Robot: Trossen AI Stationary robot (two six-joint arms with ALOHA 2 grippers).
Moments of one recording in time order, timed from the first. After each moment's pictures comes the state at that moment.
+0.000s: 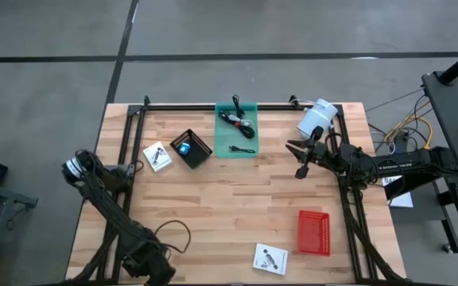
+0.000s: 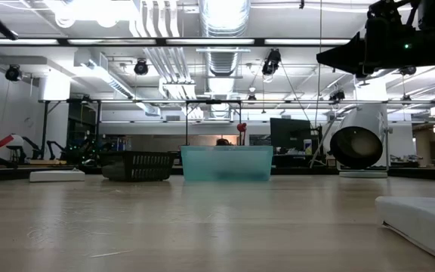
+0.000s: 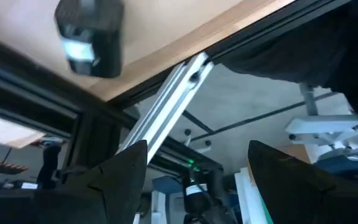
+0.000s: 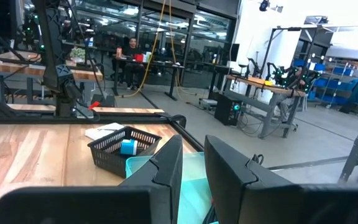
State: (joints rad) left arm -0.89 1.70 1.15 -0.67 0.64 -1.95; right arm -0.07 0.69 0.12 0.66 0.34 -0.17
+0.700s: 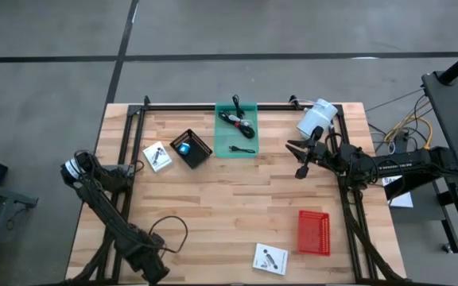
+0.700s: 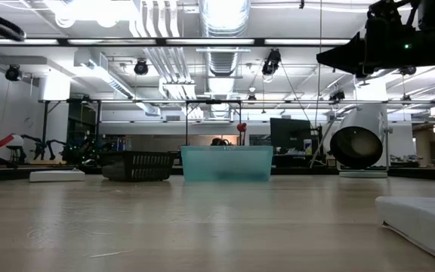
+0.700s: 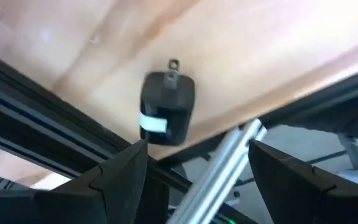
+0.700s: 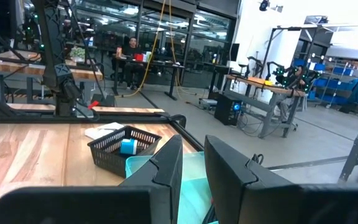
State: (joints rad) left arm -0.94 1.70 1.13 -0.82 0.46 -1.87; right arm -0.07 0.69 0.12 0.66 0.34 -0.17
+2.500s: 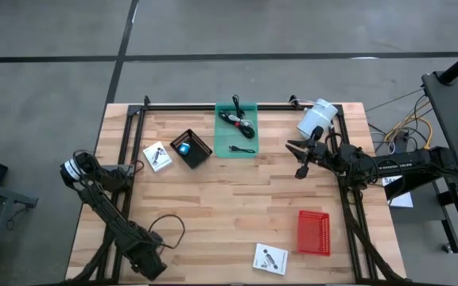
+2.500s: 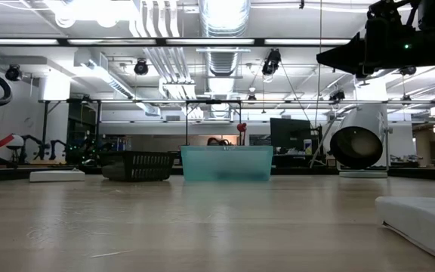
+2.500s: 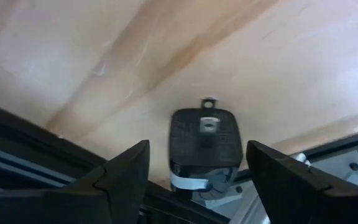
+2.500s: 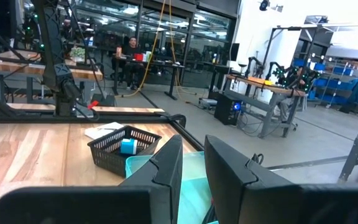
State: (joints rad) left arm -0.96 1.70 0.94 -0.60 0.49 -1.88; right arm -0.07 0.69 0.12 0.66 0.34 -0.16
